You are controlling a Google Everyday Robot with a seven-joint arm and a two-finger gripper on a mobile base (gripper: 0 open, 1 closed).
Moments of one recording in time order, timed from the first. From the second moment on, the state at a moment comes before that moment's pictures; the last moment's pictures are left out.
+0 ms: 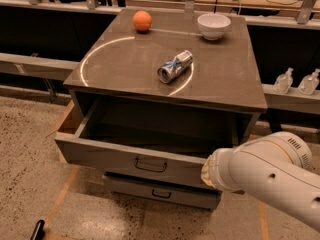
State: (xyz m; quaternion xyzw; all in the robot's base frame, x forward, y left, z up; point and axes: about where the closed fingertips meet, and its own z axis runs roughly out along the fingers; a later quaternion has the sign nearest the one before) arm 0.438 -0.142 0.682 -0.65 0.72 -0.09 0.23
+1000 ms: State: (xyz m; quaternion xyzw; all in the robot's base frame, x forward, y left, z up) arm 0.504 -0.153 0.686 -0.66 0.69 -0.15 0.24
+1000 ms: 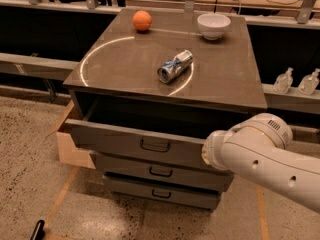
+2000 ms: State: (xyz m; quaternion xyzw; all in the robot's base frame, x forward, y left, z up) arm 0.538 -0.149 0.672 -0.68 0.68 -0.17 0.23
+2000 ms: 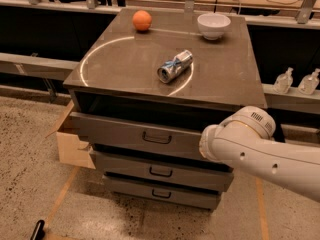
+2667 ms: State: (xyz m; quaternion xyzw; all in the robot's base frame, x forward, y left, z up) arm 0.552 -0.159 0.670 -0.68 0.67 -0.18 0.21
